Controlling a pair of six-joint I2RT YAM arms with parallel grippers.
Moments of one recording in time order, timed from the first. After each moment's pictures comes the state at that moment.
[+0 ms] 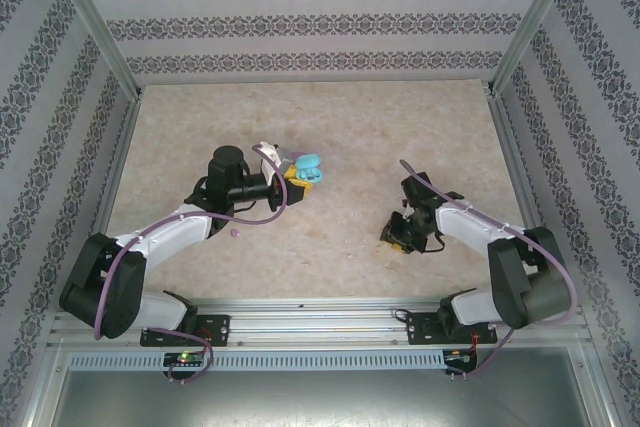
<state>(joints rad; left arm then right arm) -0.41 1.36 0.70 0.39 0.77 0.02 0.30 1.41 0.65 -0.61 -0.35 0.73</state>
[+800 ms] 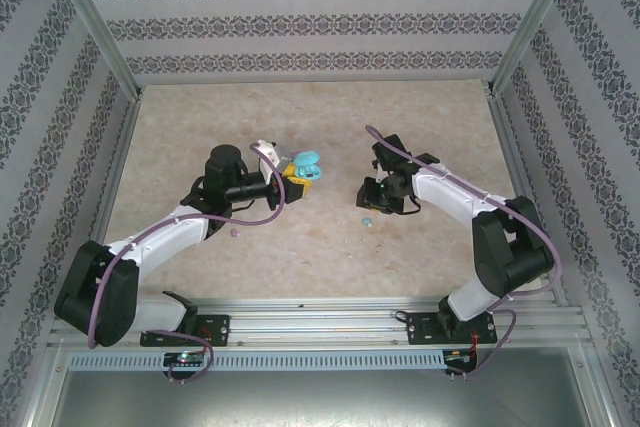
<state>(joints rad) -0.42 1.32 0.70 0.35 0.74 0.03 0.41 1.58 1.02 -0.70 -0.26 0.60</state>
